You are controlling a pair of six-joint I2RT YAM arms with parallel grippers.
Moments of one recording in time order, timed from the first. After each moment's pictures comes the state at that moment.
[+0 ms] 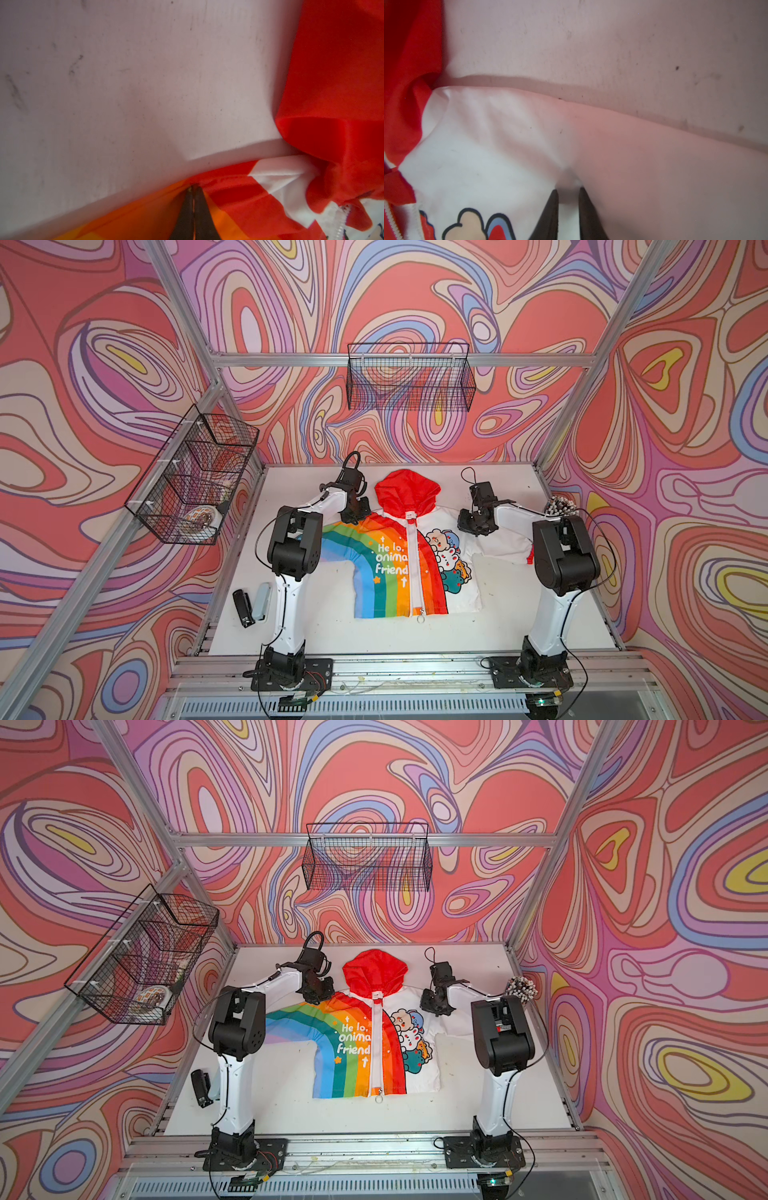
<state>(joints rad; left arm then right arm) -0.26 2.21 1.66 -0.61 0.13 -0.50 0.17 1.96 1.26 -0.41 -0.09 0.42</state>
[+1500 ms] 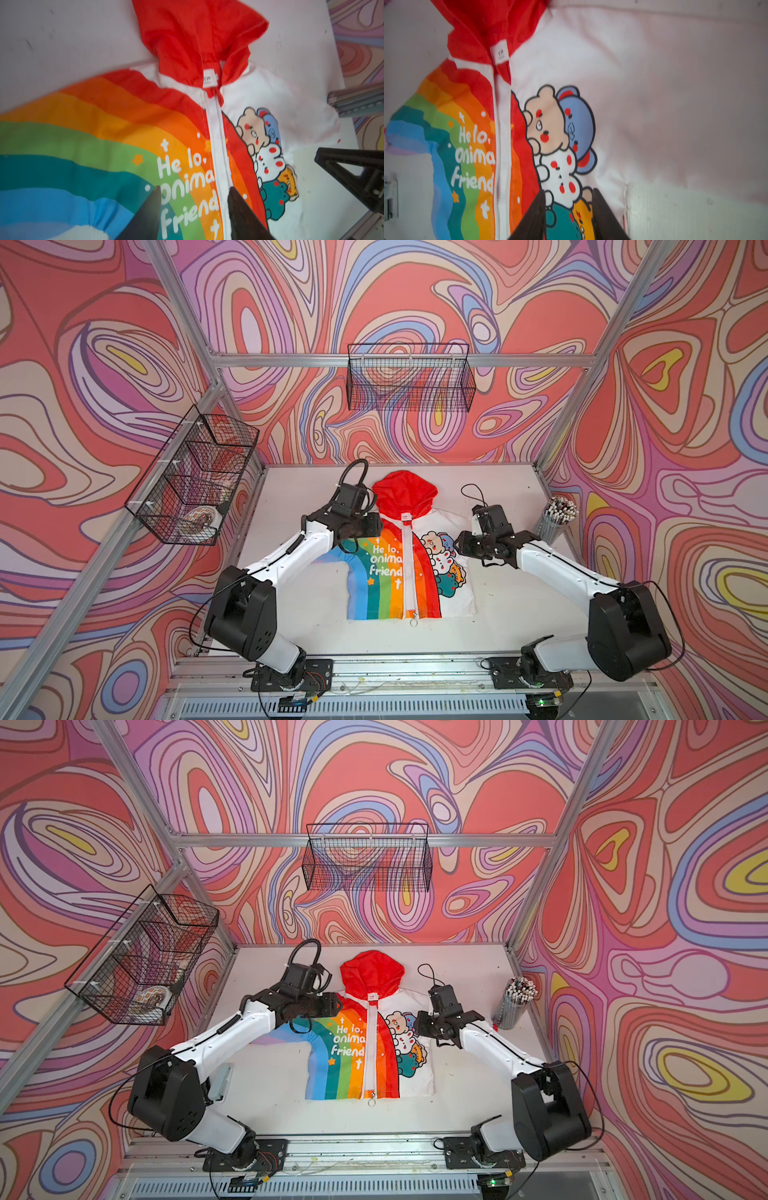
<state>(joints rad) -0.49 1.52 1.09 -0.48 0.13 -0.47 0.36 1.36 0.81 -0.43 -0.15 0.50</state>
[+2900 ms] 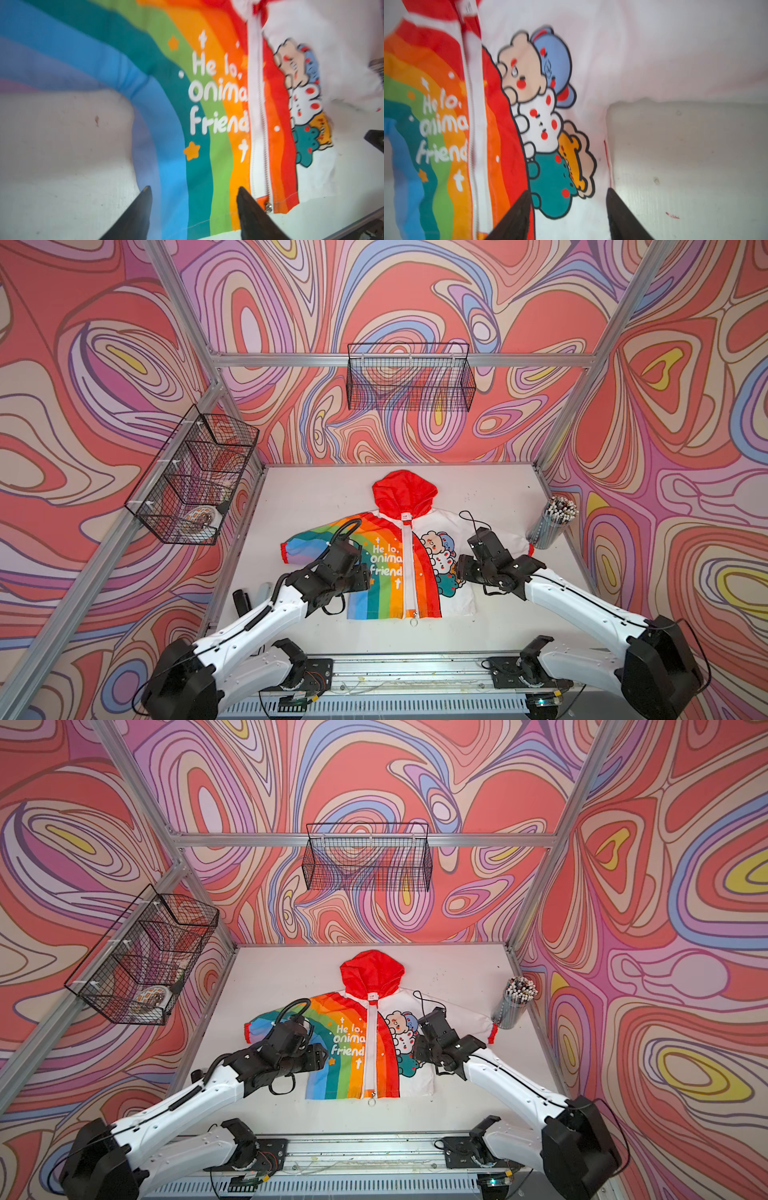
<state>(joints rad) -0.64 0.99 0.65 -0.50 -0.11 -0.70 0.54 1.15 0.71 -0.51 0.15 0.64</state>
